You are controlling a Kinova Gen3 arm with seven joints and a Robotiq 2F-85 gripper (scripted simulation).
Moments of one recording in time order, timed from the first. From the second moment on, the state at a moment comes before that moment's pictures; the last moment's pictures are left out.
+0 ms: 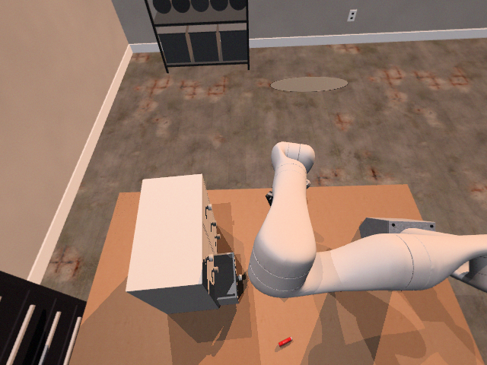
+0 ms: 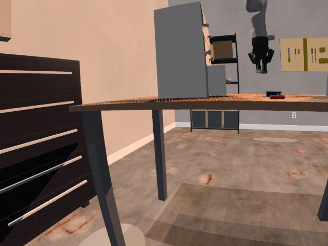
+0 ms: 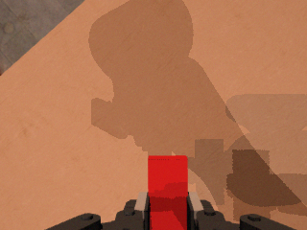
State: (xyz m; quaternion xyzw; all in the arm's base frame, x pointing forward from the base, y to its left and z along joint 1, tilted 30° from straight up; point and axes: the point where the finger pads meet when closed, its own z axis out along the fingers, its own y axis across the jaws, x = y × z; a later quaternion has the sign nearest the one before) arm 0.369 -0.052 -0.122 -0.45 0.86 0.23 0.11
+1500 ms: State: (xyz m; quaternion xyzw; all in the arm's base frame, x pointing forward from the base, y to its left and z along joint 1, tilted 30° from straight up) arm 0.441 -0.119 -0.164 -0.09 0.96 0.26 0.01
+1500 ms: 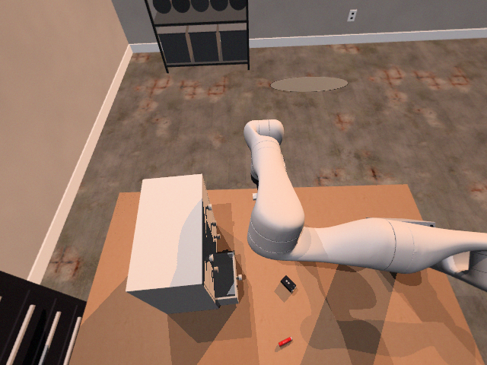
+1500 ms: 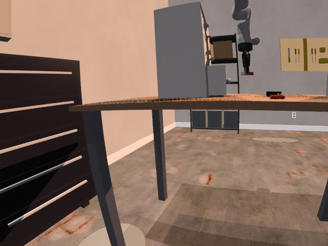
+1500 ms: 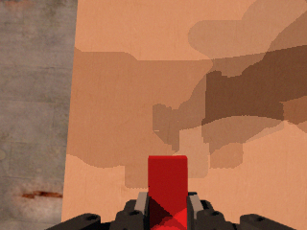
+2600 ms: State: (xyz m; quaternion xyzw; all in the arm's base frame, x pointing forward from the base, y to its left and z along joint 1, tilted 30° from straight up) arm 0.443 -0.141 -0.127 -0.09 0.96 0.26 0.01
